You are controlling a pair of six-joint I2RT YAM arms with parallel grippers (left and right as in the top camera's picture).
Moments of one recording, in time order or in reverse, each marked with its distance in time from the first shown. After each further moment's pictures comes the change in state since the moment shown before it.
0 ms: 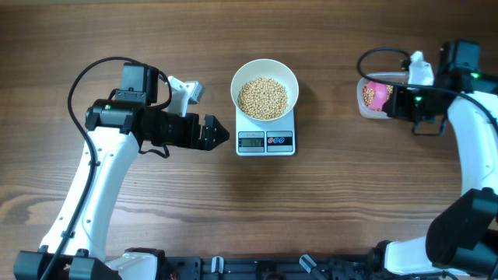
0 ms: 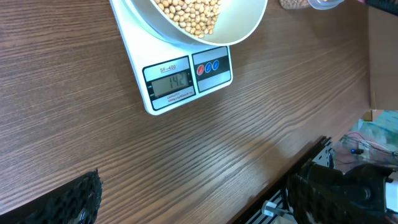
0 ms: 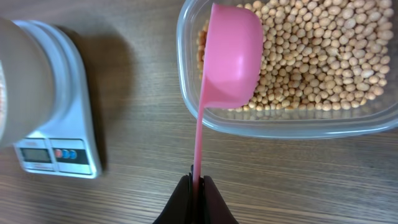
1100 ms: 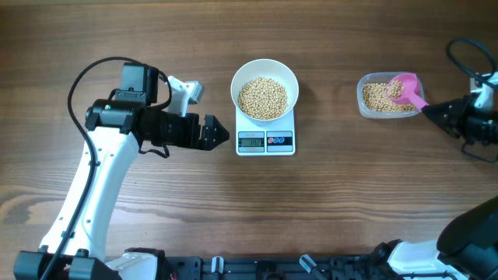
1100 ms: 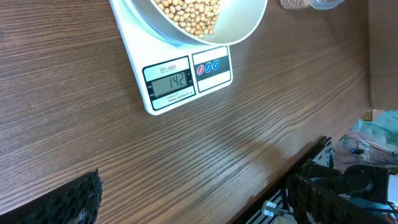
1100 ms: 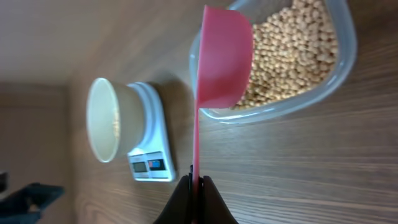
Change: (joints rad) left arm 0.000 0.000 0.000 0.000 0.000 0.000; right arm -0.433 0.000 0.000 -0.139 -0.513 -0.140
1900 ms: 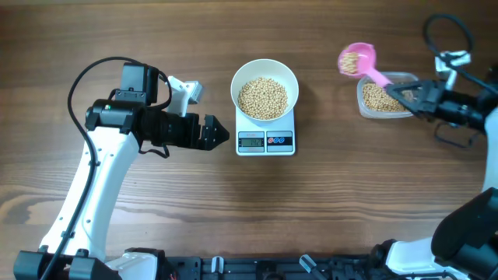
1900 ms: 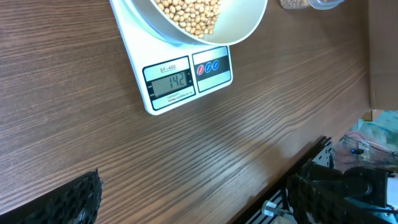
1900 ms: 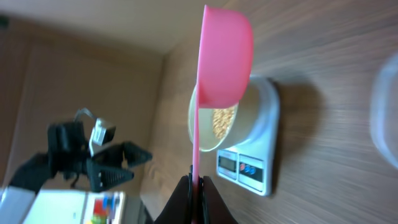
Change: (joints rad) left arm 0.000 0.000 0.000 0.000 0.000 0.000; right arm 0.221 0.000 0.000 0.030 -0.359 -0.019
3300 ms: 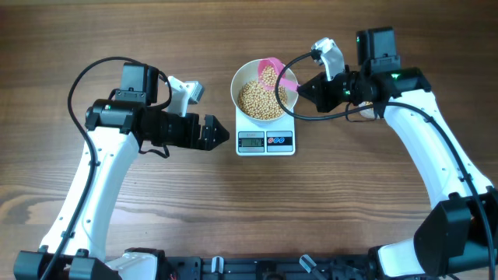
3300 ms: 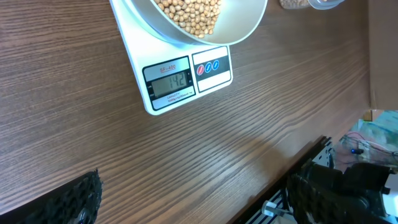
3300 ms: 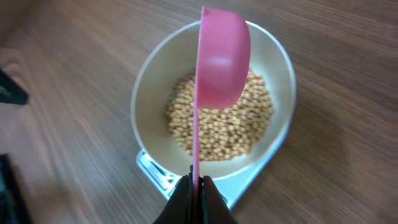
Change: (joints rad) left arm 0.000 0.000 0.000 0.000 0.000 0.000; right arm 0.630 0.001 -0.011 0.412 0.610 0.017
